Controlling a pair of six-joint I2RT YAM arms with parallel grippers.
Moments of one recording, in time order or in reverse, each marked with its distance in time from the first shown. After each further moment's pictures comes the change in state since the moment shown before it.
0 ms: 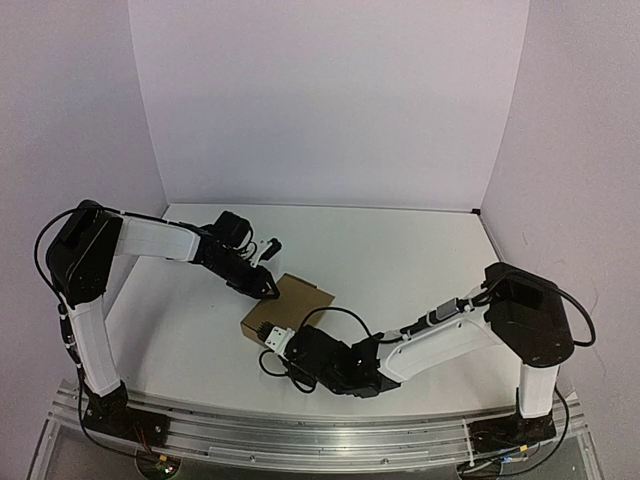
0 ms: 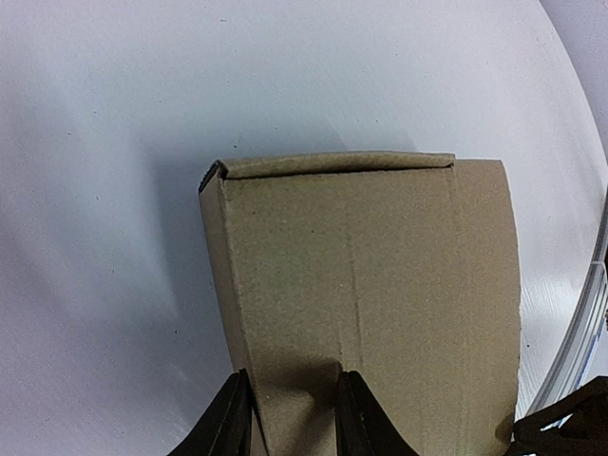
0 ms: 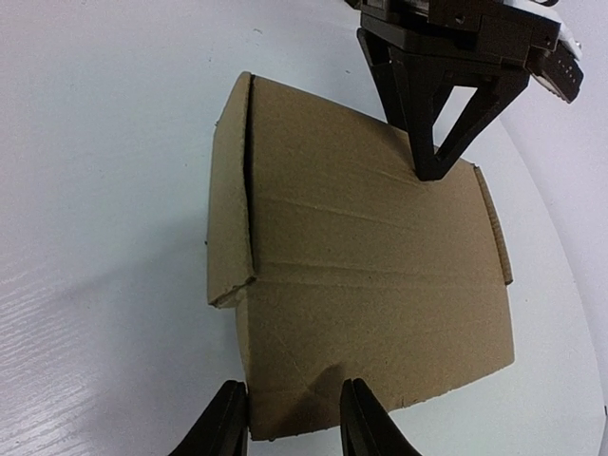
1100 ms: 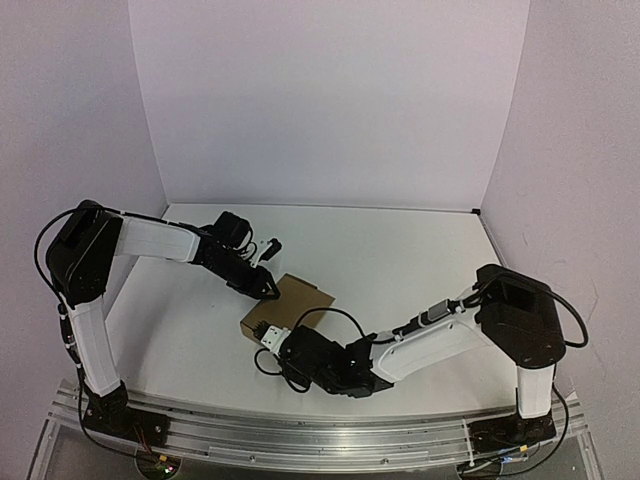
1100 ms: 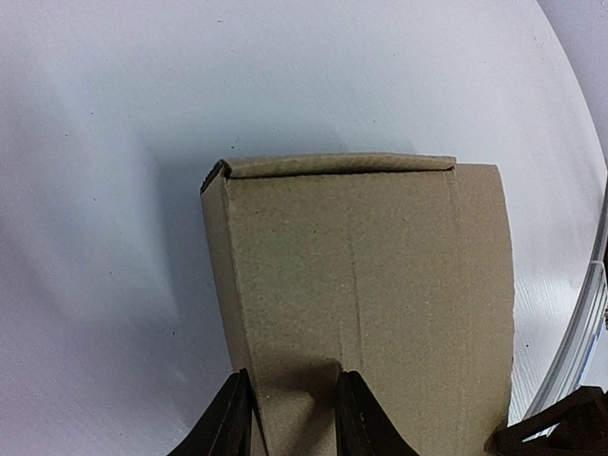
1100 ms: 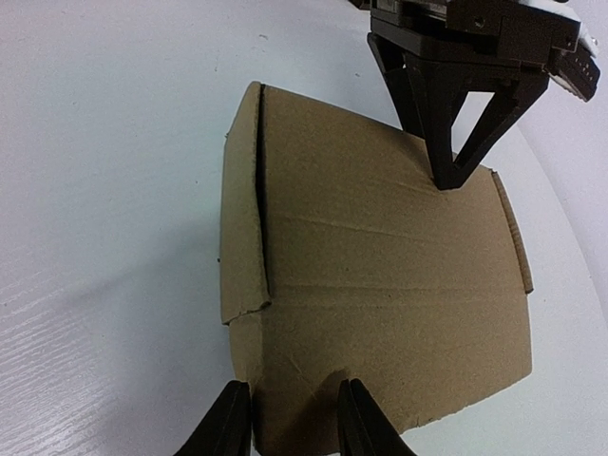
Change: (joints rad) left arm 0.000 0.000 -0.005 0.009 0.005 0.000; right arm 0.000 0.040 0.039 0.000 -0.016 0.046
